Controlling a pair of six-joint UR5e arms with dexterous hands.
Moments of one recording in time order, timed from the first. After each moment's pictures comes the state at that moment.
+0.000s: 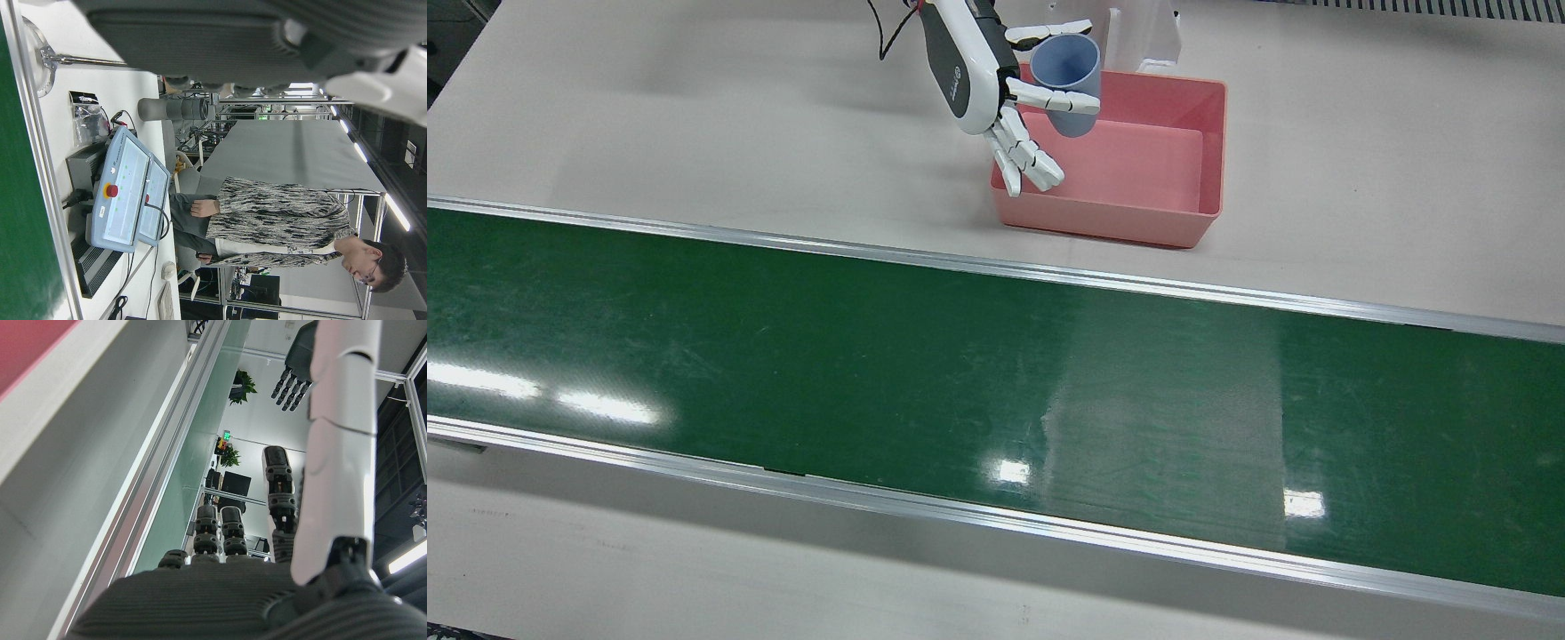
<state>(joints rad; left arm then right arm) -1.45 -1.73 -1.77 0.28 1.83 0.00 0.00 -1.29 2.40 -3.59 -0.62 -0.88</state>
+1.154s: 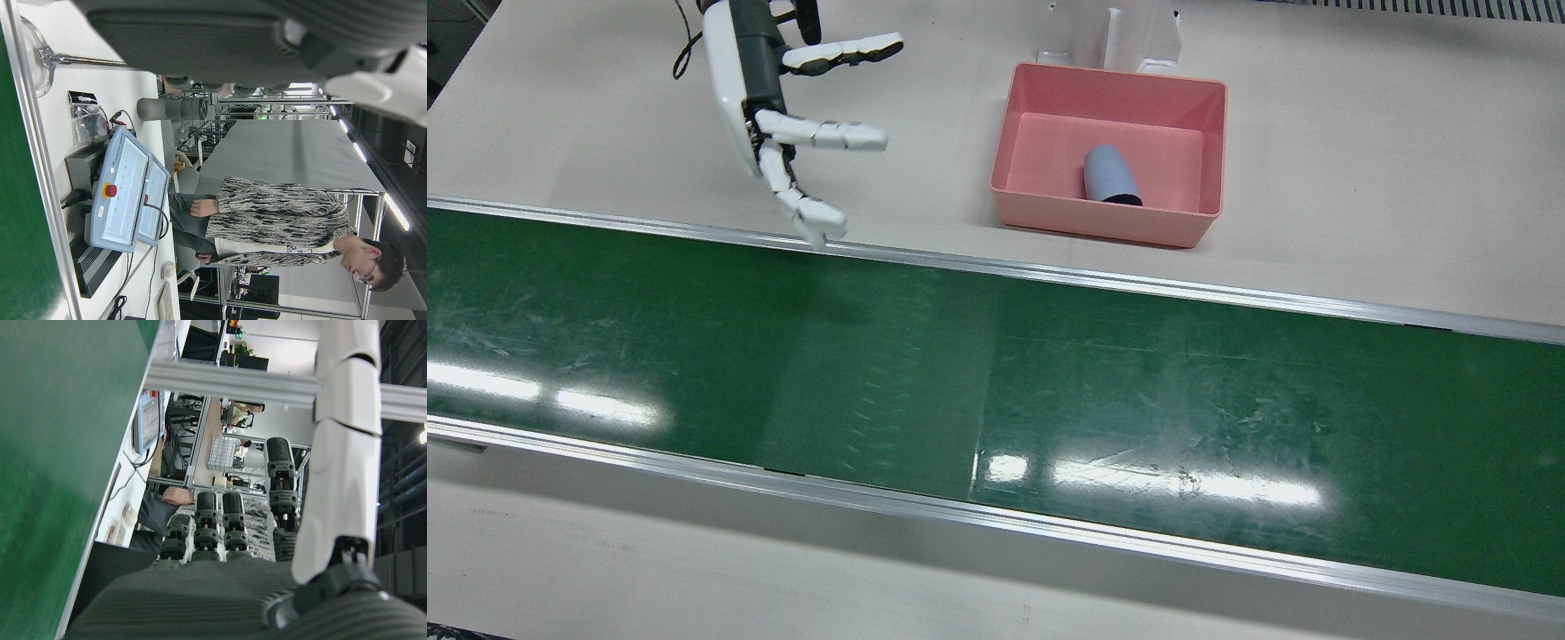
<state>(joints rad) -1.45 -1.73 -1.77 0.28 1.83 0.00 0.89 -1.48 2.17 -3.62 -1.22 -0.25</state>
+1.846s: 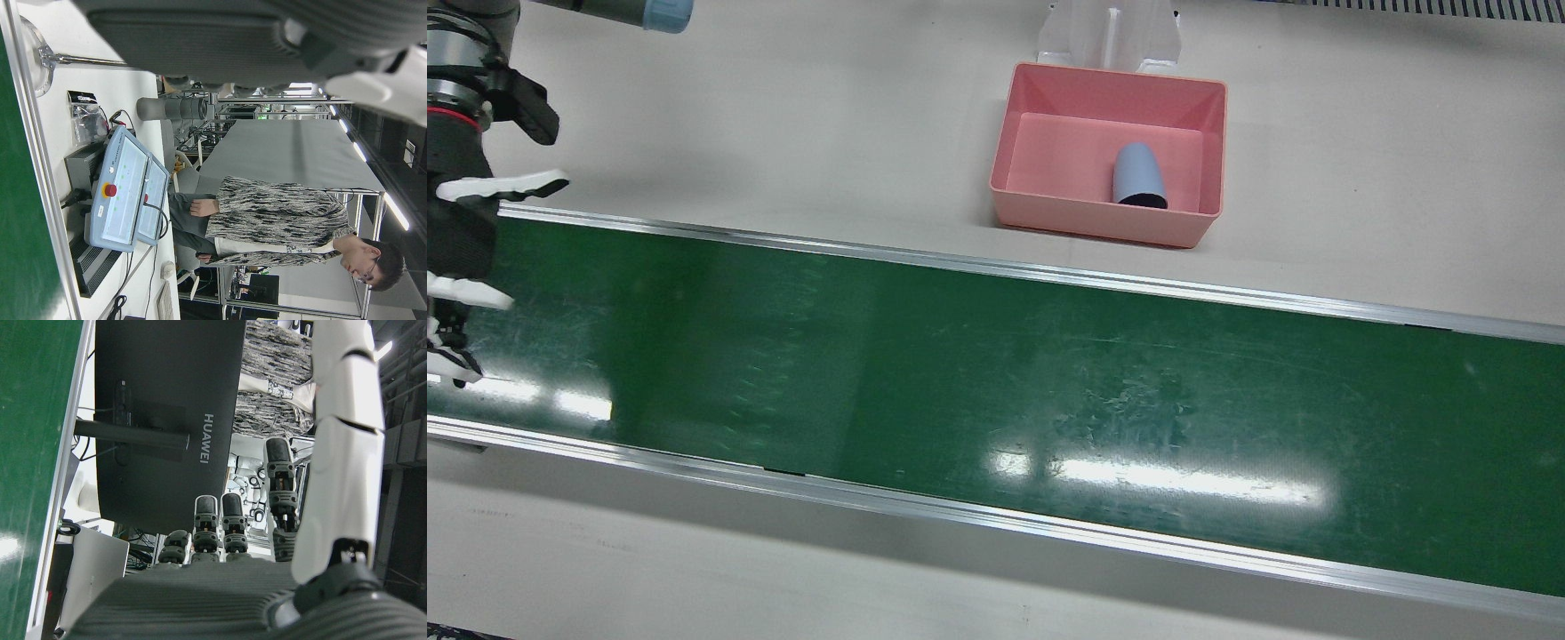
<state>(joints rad) -1.45 -1.73 -1.77 0.28 1.83 0.00 1.38 -1.59 1.77 -3.33 -1.44 -0.13</state>
